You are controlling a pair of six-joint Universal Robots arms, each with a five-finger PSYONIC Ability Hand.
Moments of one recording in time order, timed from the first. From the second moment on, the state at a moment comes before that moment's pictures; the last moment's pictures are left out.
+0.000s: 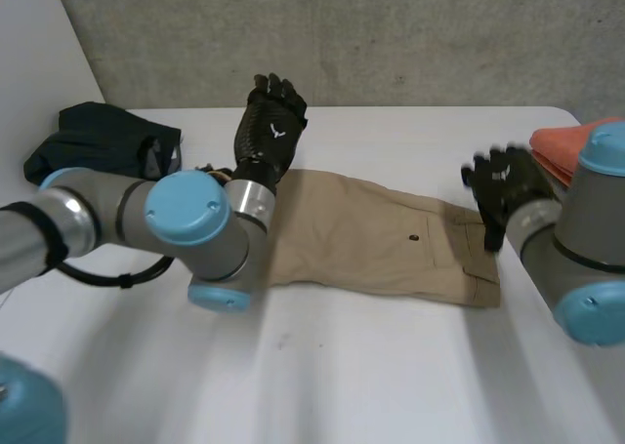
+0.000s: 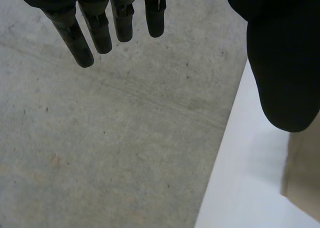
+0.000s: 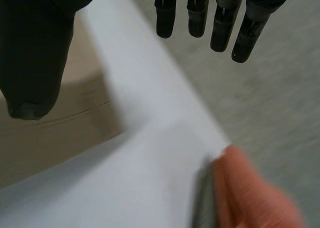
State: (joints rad) left arm 4.09 -2.38 -1.14 3.77 -1.67 4.05; right arm 1.89 -1.11 1.47 -0.09 1.60 2.49; left_hand 0.19 0.20 0.21 0.20 0.04; right_hand 0.20 0.22 0.21 0.23 0.06
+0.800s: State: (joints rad) left arm 4.09 -2.08 -1.50 3.77 -1.67 3.89; right arm 1.55 -1.23 1.71 -0.07 1.42 2.40; left_hand 0.19 0.20 0.21 0.20 0.04; right_hand 0.95 1.16 1.18 1.19 0.96
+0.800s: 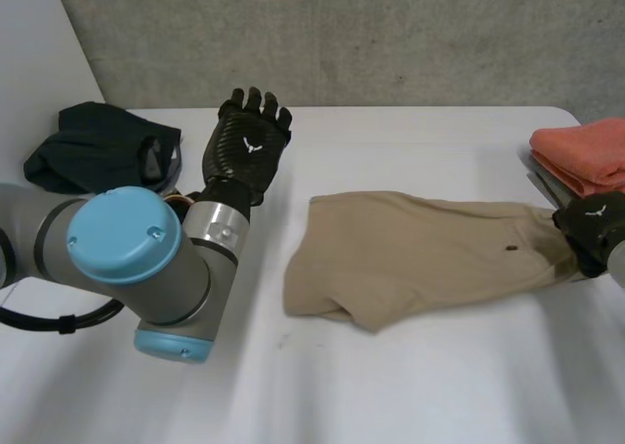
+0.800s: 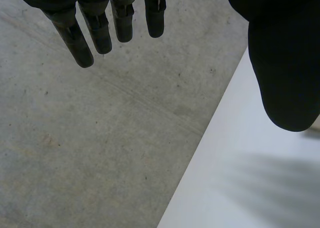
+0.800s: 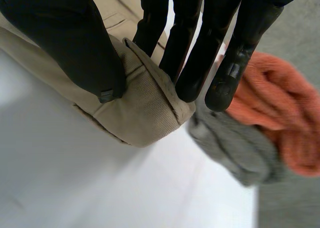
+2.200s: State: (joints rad) left arm 3.97 -2.43 -1.04 3.13 -1.61 3.49; right arm 1.94 -0.87 1.25 0.12 1.36 2.84; left_hand 0.20 0.20 0.21 0.21 0.04; right_hand 0.18 0.22 0.21 0.23 0.06
